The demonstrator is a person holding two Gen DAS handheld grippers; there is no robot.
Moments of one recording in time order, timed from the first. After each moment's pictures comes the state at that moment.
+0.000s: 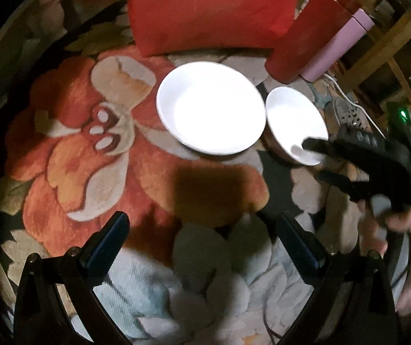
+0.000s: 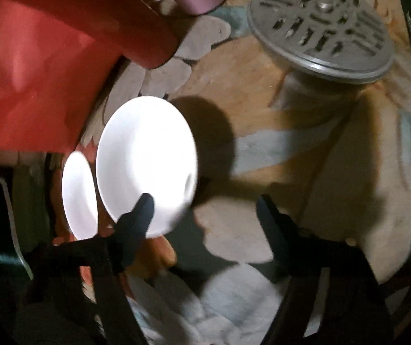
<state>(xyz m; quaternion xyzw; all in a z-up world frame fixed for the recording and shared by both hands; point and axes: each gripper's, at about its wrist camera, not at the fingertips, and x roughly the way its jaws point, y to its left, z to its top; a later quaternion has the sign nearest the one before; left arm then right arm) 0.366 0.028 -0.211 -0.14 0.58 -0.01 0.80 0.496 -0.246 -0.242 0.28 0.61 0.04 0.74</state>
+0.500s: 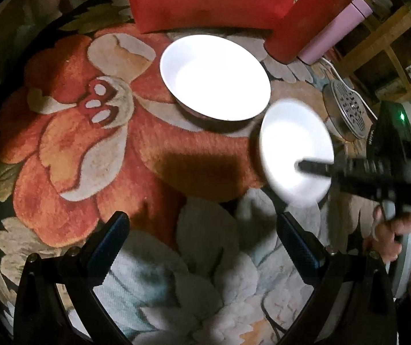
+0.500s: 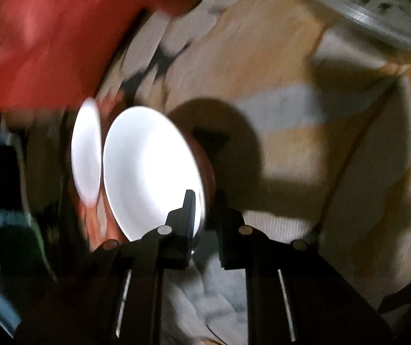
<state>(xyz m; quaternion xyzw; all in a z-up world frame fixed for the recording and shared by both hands) 0.350 0.032 -0.226 -0.14 0.60 -0.04 0.78 0.468 -0.242 -0.262 0.23 0.67 0.21 0.67</state>
